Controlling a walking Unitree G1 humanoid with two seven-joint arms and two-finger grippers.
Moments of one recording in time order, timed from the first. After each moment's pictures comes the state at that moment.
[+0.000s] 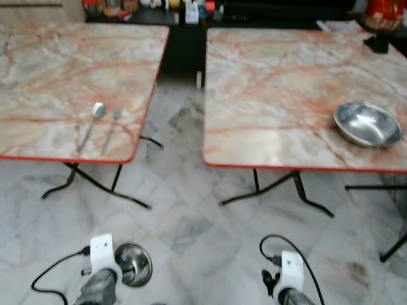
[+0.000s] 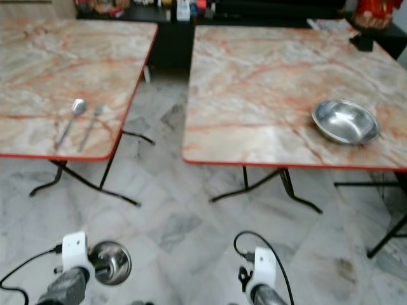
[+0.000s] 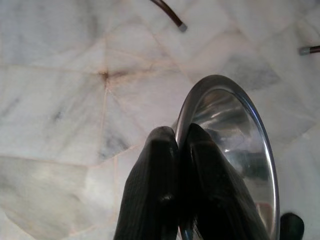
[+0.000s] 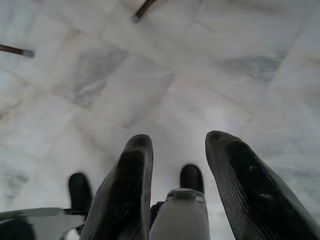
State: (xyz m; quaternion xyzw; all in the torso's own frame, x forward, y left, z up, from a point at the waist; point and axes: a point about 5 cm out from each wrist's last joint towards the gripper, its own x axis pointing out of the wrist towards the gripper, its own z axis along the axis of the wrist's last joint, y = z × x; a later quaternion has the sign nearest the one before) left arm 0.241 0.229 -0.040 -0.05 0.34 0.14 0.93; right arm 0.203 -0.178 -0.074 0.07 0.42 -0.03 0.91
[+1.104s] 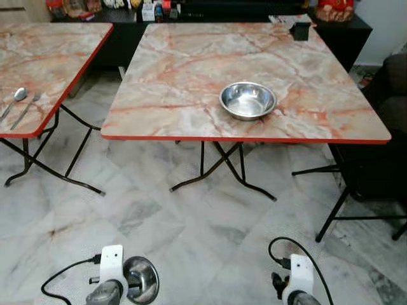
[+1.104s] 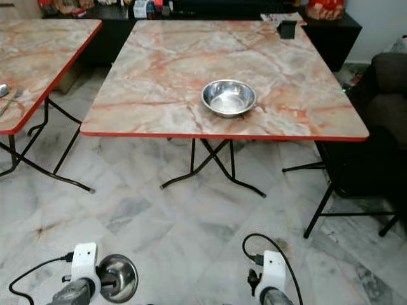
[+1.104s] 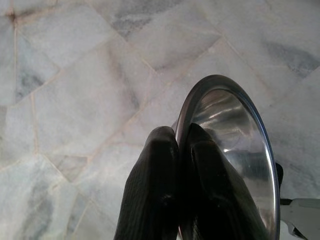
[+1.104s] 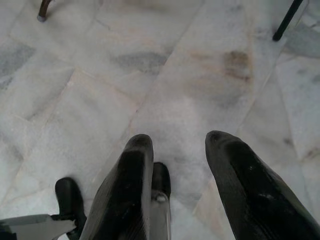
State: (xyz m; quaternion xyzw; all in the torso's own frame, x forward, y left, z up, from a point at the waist) left arm 0.220 0.213 -0.059 -0.02 0.38 0.08 0.92; right arm 0.197 -0.191 -0.076 0.06 0.42 -0.05 0.90
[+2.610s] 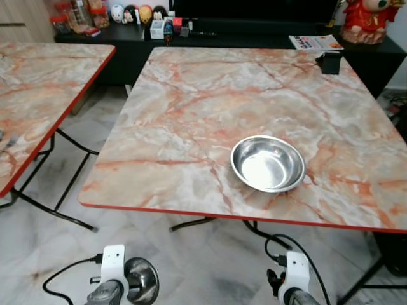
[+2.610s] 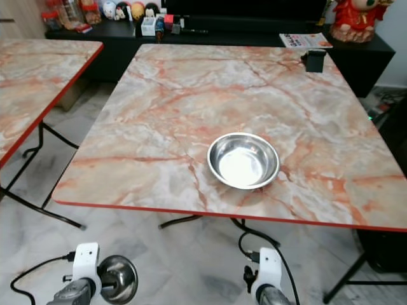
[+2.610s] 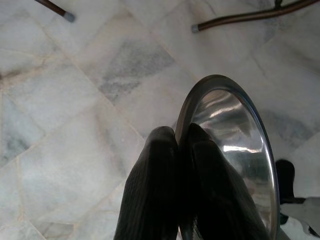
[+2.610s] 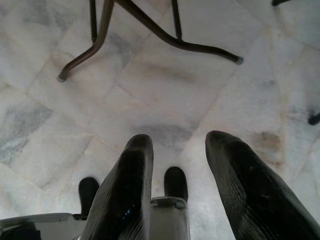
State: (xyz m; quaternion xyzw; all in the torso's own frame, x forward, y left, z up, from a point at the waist) left arm 0.220 0.212 -0.059 -0.01 0.39 0.07 0.92; right arm 0.200 -0.186 -0.074 0.07 0.42 -0.04 0.91
